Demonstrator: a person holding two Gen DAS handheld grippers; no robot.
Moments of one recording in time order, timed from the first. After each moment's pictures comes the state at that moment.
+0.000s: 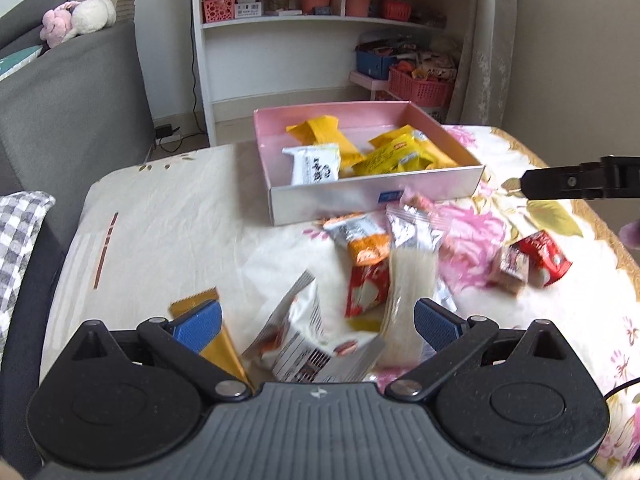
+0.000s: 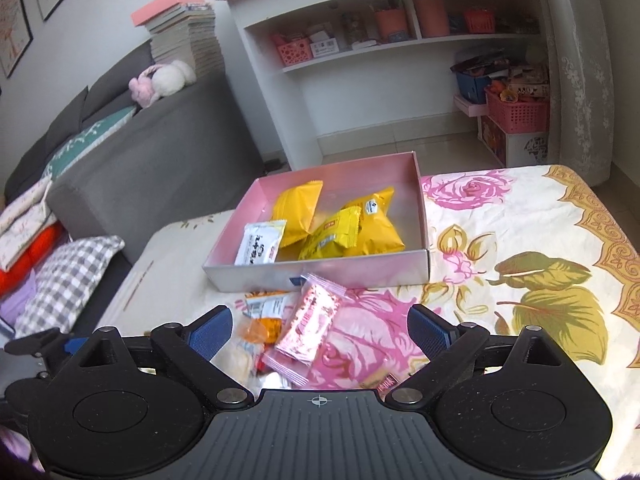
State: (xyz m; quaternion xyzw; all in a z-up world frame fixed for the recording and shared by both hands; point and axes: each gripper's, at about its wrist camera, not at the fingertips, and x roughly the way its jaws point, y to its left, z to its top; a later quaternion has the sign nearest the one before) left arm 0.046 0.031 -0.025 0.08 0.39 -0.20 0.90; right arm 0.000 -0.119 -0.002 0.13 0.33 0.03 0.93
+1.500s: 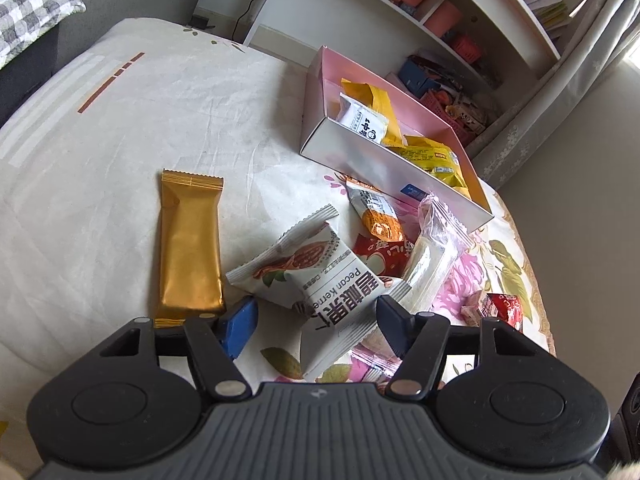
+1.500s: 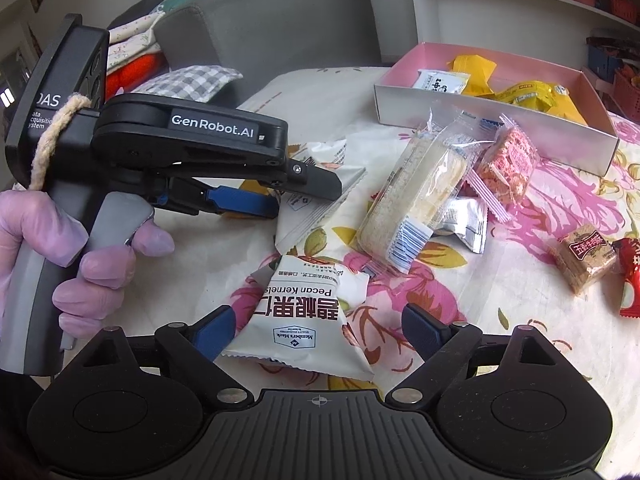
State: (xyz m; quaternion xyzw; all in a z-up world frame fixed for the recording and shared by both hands) left arm 0.056 0.086 -0.069 -0.19 0.46 -0.20 0.84; right arm -0.039 0.011 -0.073 0.04 0.42 0.19 0.89
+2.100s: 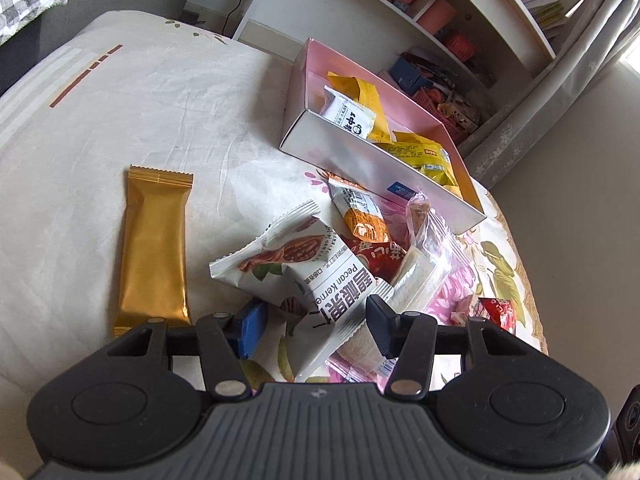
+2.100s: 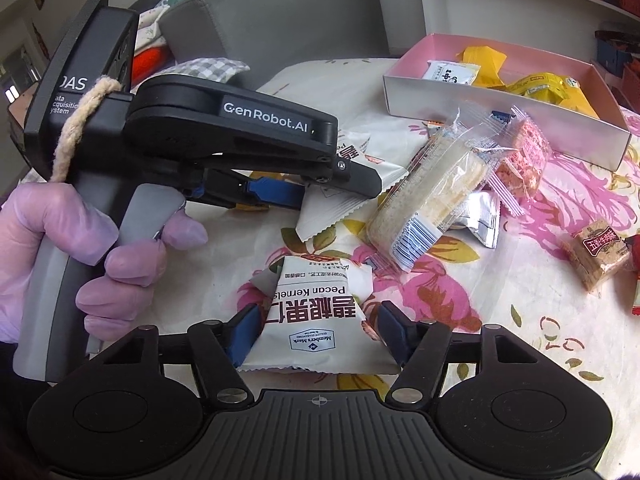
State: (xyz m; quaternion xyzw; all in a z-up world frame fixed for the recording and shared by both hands) left arm 0.064 0.070 -0.074 -0.20 0.46 -0.21 0.84; right arm -0.035 0.012 -0.076 0.04 0.43 0.20 0.88
